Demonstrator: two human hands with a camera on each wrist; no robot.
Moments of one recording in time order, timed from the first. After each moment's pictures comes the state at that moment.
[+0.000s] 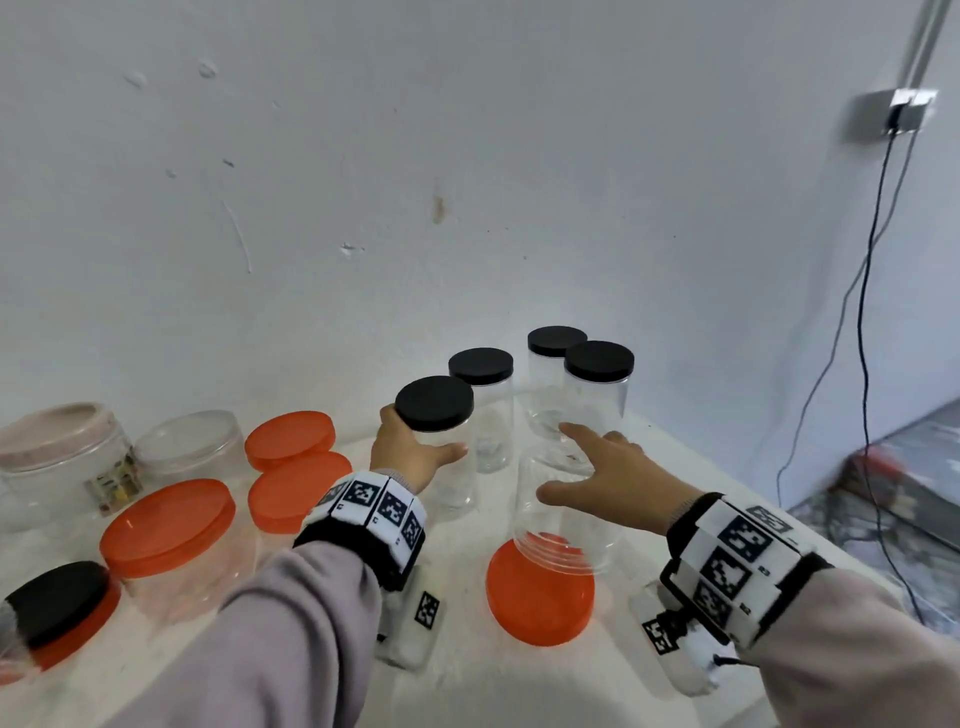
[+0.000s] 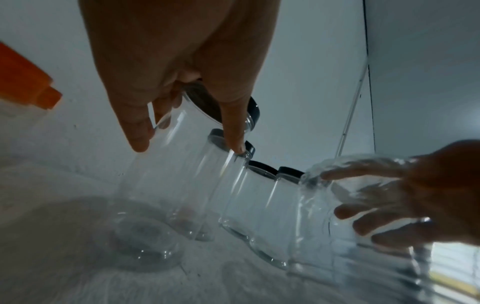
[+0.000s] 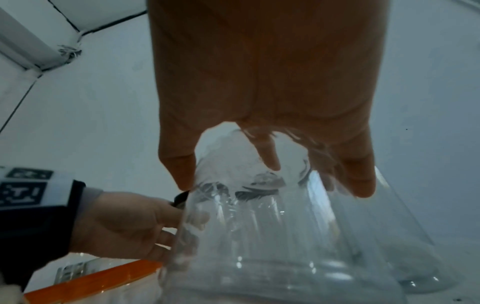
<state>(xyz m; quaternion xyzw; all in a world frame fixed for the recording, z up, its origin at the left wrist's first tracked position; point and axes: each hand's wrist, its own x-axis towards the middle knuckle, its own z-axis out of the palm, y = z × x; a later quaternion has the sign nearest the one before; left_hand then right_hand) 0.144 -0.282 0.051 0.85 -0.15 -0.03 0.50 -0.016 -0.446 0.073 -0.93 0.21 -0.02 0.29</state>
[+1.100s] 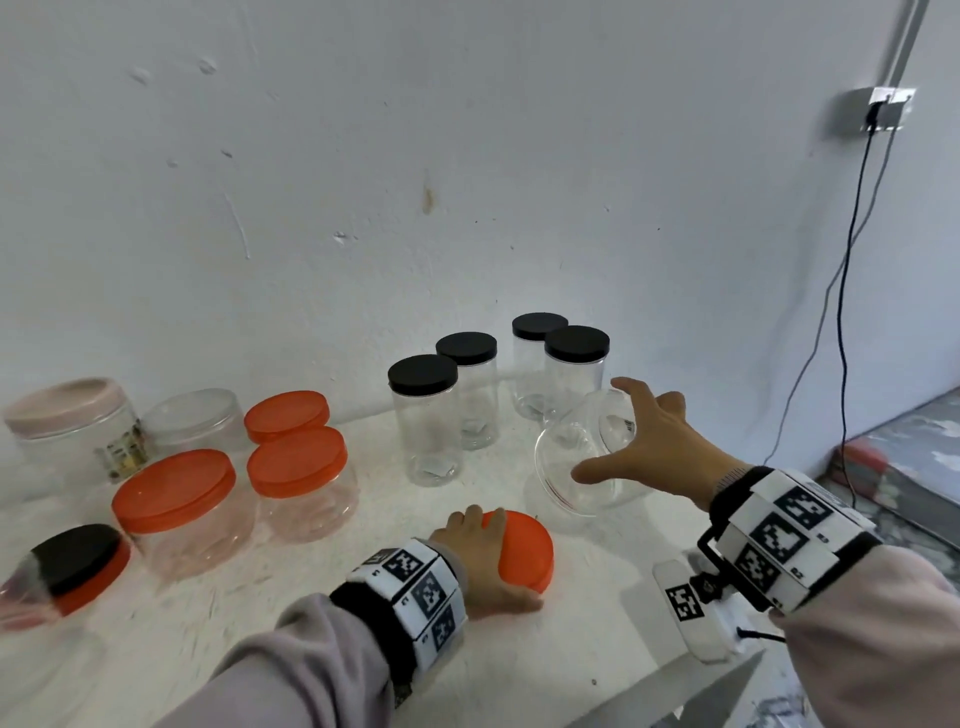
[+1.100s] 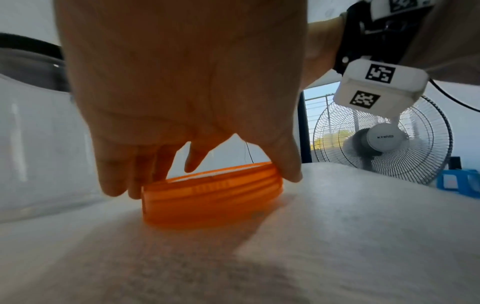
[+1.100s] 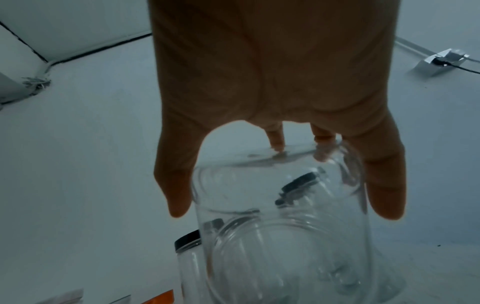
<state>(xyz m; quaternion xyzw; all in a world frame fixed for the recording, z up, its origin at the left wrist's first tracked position) 0.032 -0.291 0.003 0.91 -0.37 -0.20 -0.02 -0.070 -0.475 0.084 -0.90 0.25 -0.10 0.35</state>
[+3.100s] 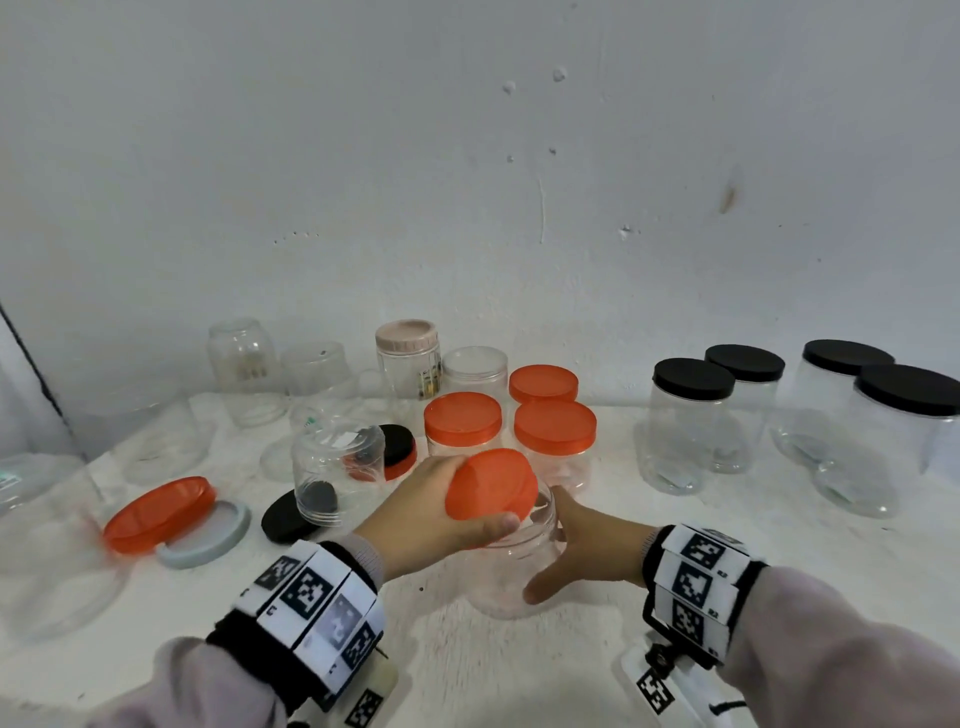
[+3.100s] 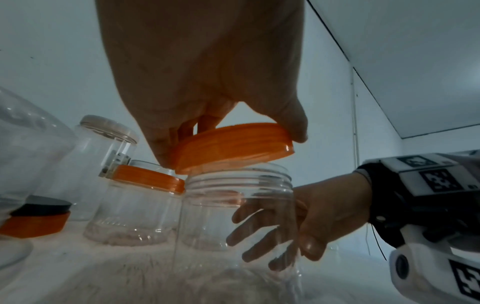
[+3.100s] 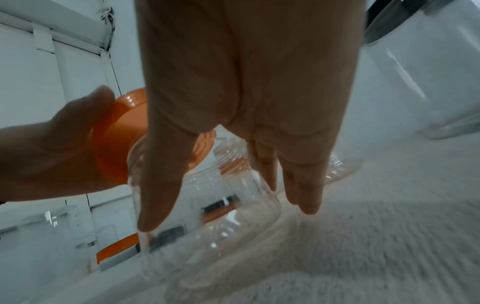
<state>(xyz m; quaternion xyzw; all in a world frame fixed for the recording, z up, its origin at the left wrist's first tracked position) 0.021 -0.045 0.058 0.92 -0.16 -0.04 0.35 0.041 -0.252 0.017 -0.89 -0.11 0.22 0.38</state>
